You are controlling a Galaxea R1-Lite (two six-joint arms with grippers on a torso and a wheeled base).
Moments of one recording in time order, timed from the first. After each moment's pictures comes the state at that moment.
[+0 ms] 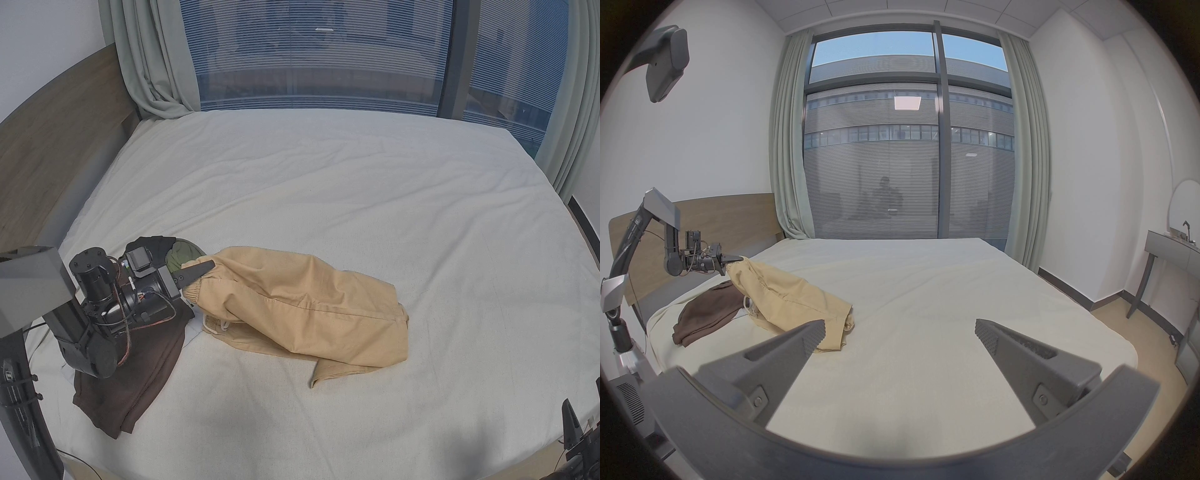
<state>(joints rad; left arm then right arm) -0.09 2.17 -0.66 -1.55 -0.77 -0.73 -0.01 0.02 -0.02 0.00 -0.01 0.00</state>
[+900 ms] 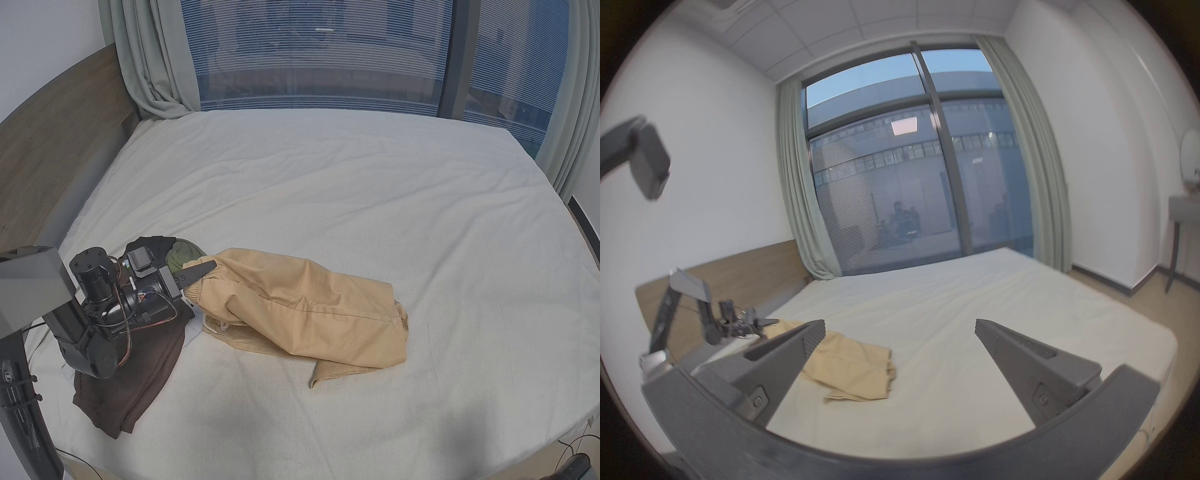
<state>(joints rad) -0.10 2.16 -0.65 -1.55 -0.77 -0.73 0.08 0.21 -0.23 -0.12 0.04 0.17</state>
